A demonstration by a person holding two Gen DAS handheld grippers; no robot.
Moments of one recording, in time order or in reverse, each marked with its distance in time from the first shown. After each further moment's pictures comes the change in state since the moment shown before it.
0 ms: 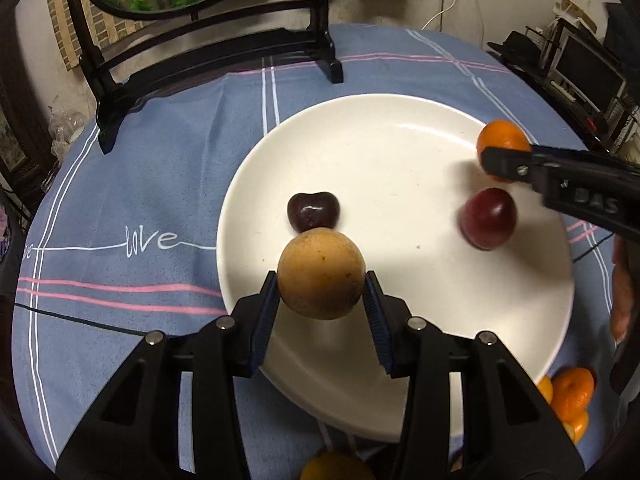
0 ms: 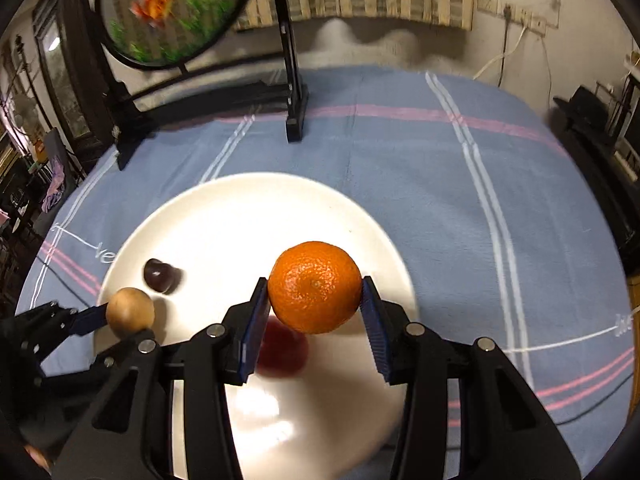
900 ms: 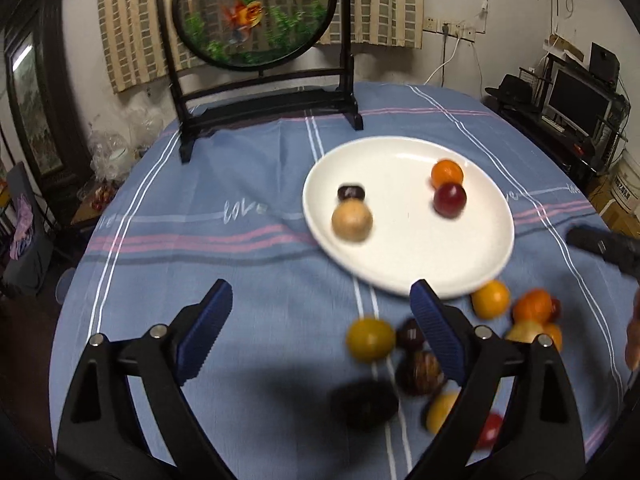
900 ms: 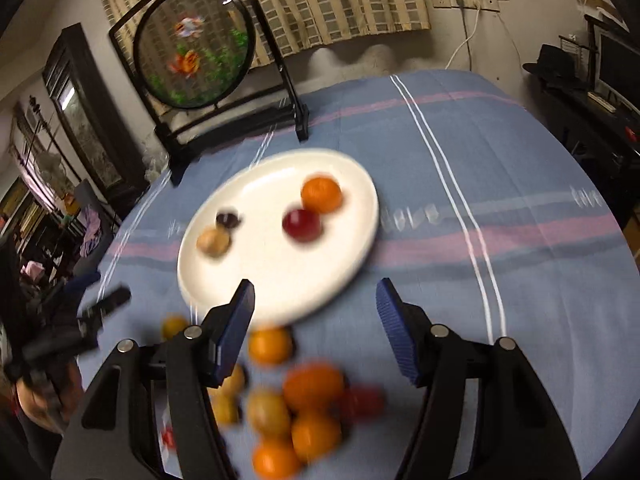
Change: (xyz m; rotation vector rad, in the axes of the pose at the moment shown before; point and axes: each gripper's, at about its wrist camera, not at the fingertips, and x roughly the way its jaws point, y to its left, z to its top) left arm -0.133 0.022 -0.090 -0.032 -0.205 0.054; right arm -0.151 -0.022 -0.150 0.145 -0.139 0.126
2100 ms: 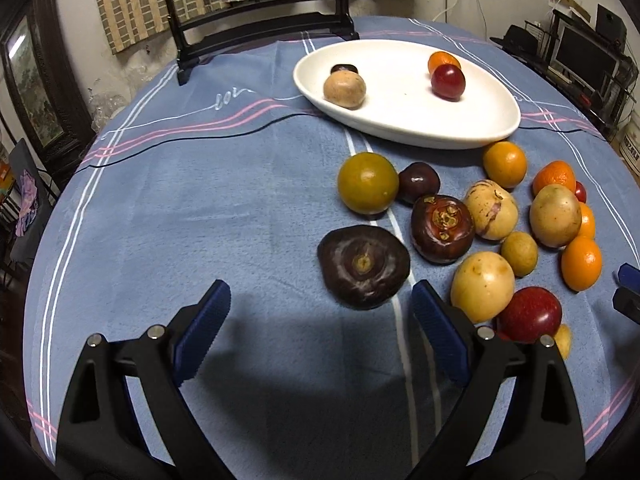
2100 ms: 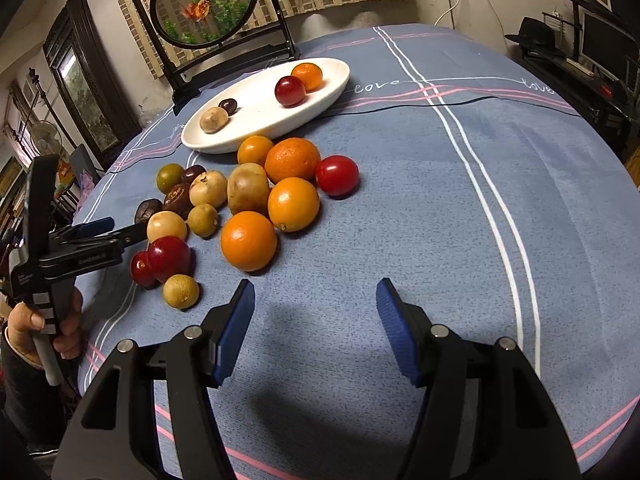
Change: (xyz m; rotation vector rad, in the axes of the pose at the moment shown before) left arm 0.022 -0.015 -0.085 0.033 0.163 0.026; right arm -0.024 -0.007 -0.121 -0.004 0.068 -0.025
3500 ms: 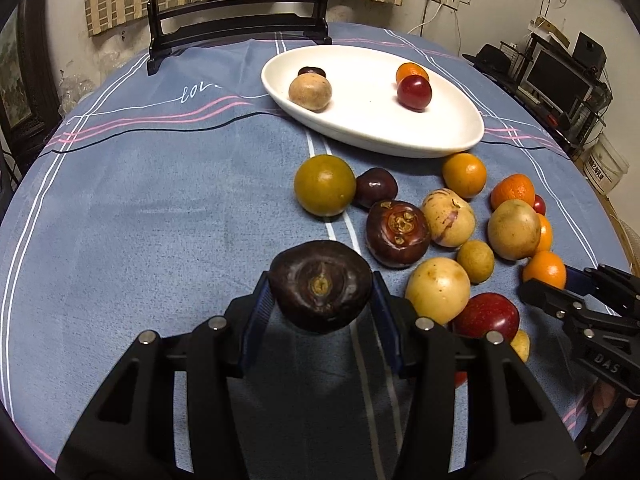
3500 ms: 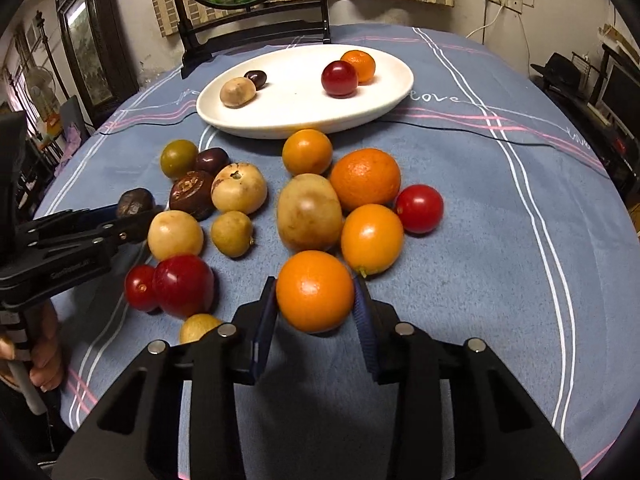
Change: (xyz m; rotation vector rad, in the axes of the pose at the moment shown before) left arm 0.000 0.001 -0.004 -0.055 -0.021 -0.175; right arm 0.038 0.056 0.023 -0.142 0.060 -0.080
